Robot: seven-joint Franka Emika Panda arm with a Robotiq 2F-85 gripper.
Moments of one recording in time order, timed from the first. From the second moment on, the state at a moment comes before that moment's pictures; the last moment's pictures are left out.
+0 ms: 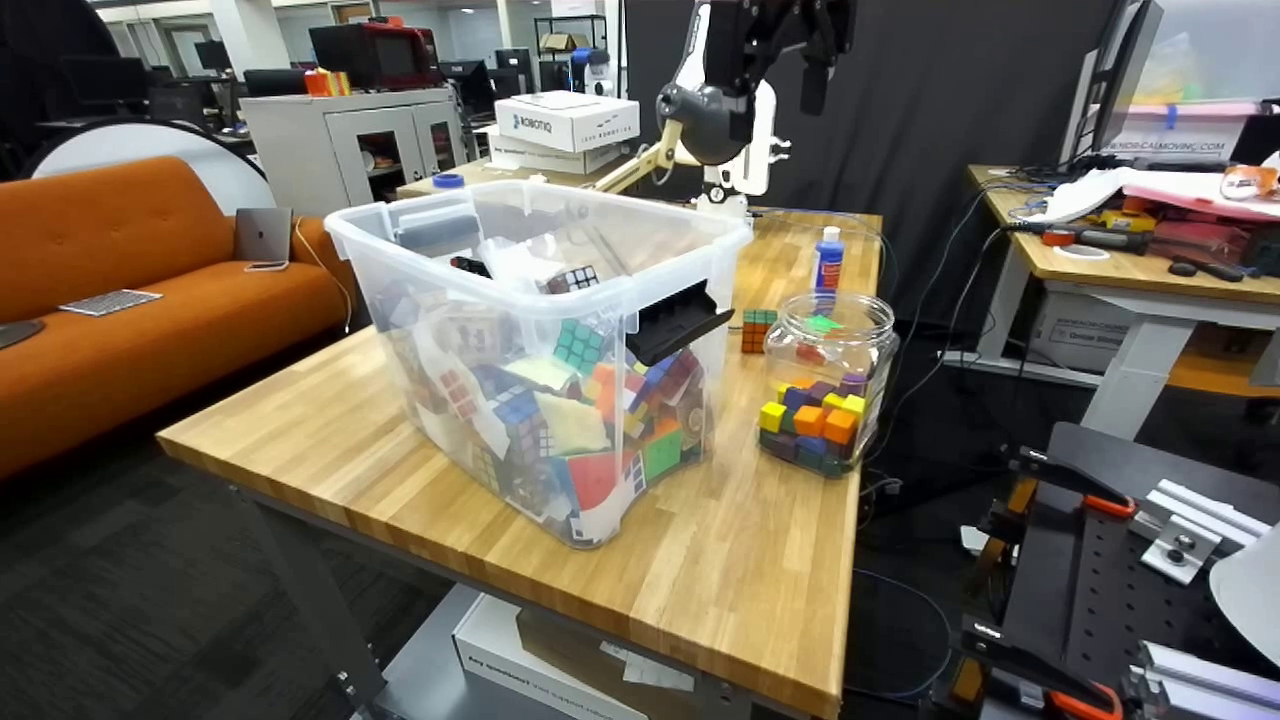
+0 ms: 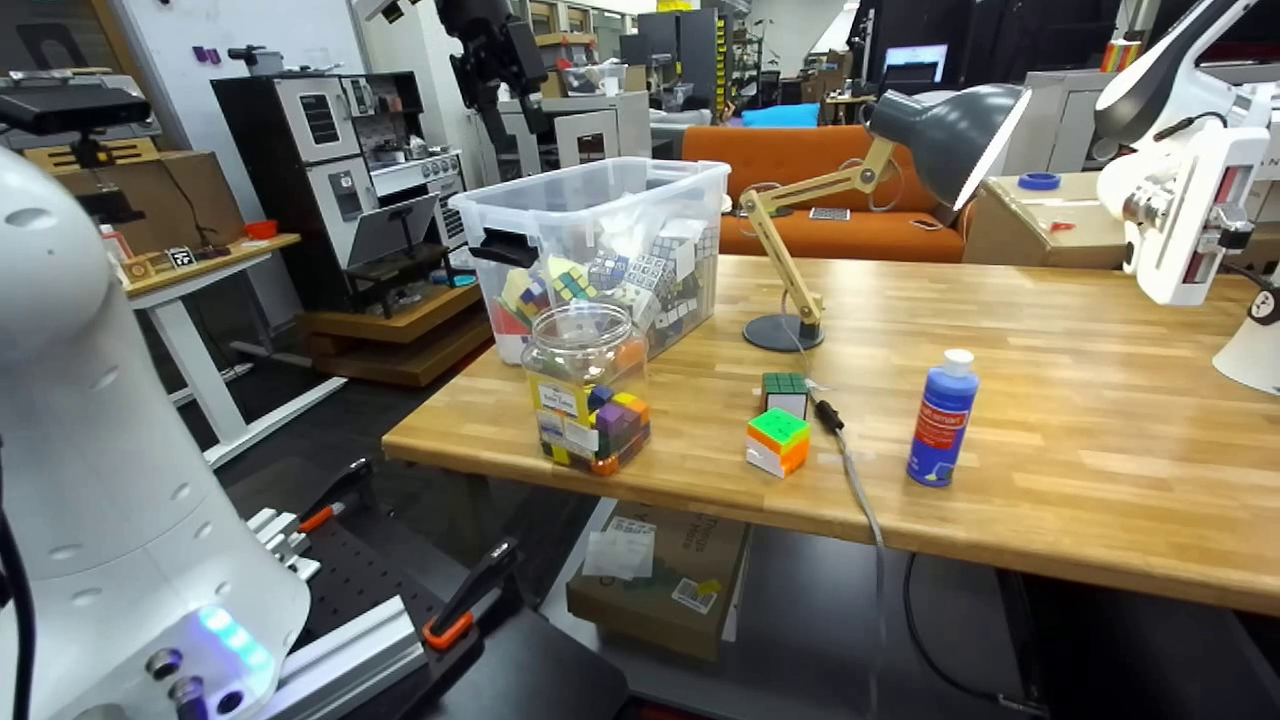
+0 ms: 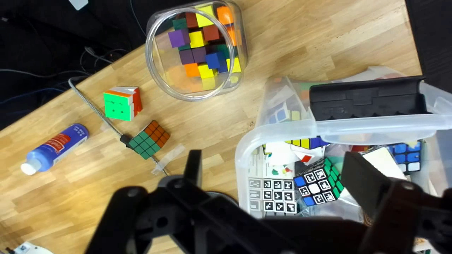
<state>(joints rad) 0.03 -0.33 0.15 -2.30 -0.16 2.04 0.40</state>
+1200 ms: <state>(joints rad) -0.12 -0.30 -0.02 -2.31 -0.21 2.10 0.40</state>
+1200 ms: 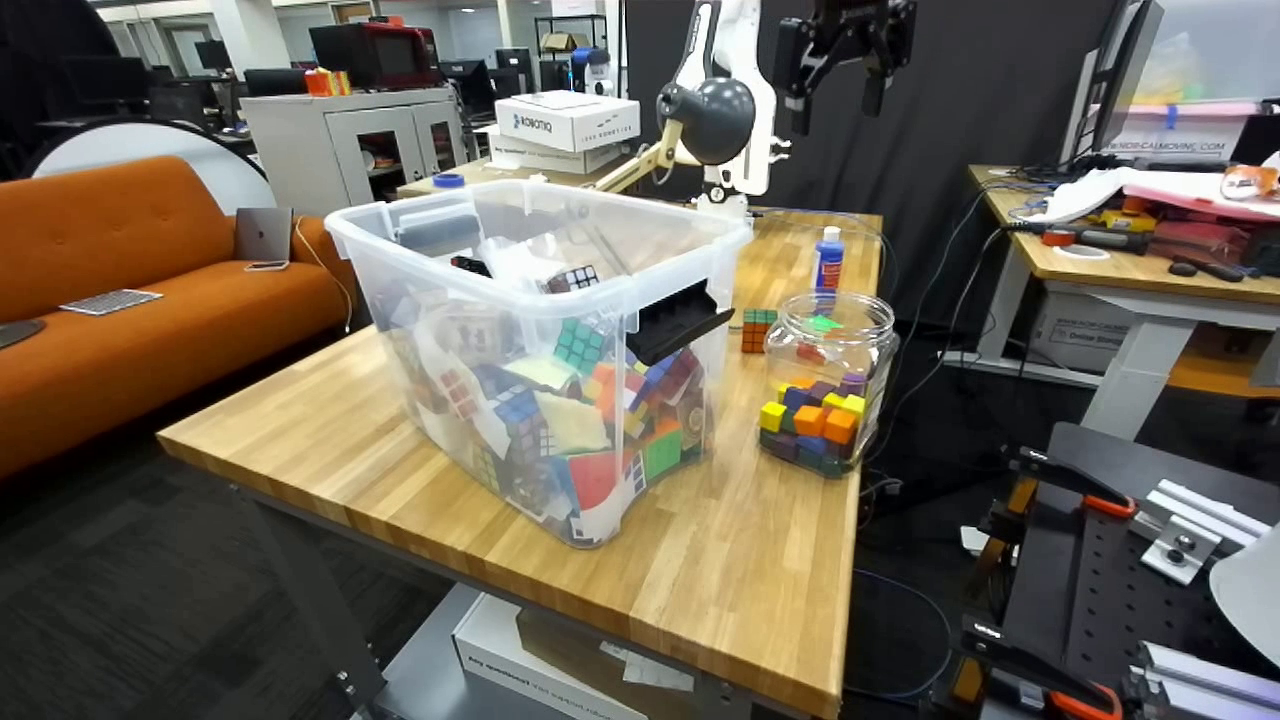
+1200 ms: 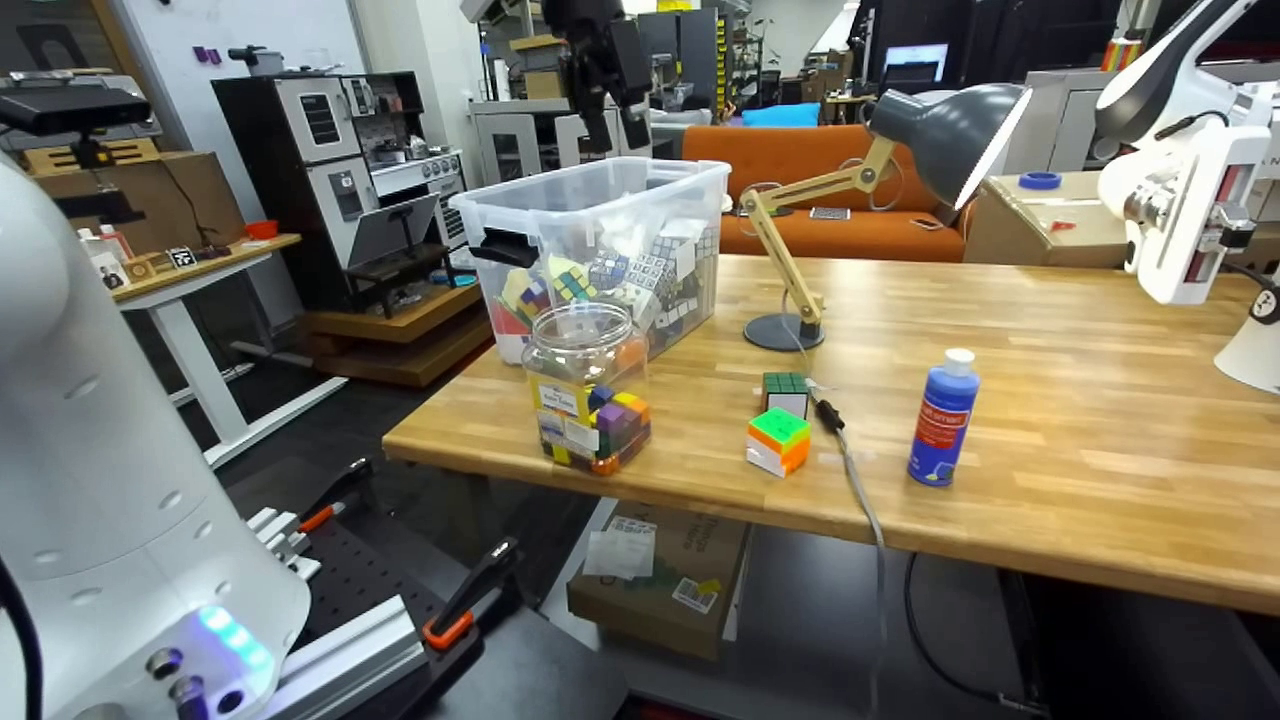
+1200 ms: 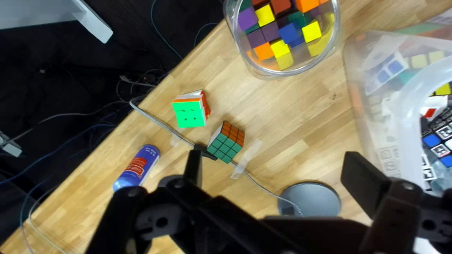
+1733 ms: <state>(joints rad) -0.12 -0.29 -0.01 -2.31 -0.21 2.11 0.40</state>
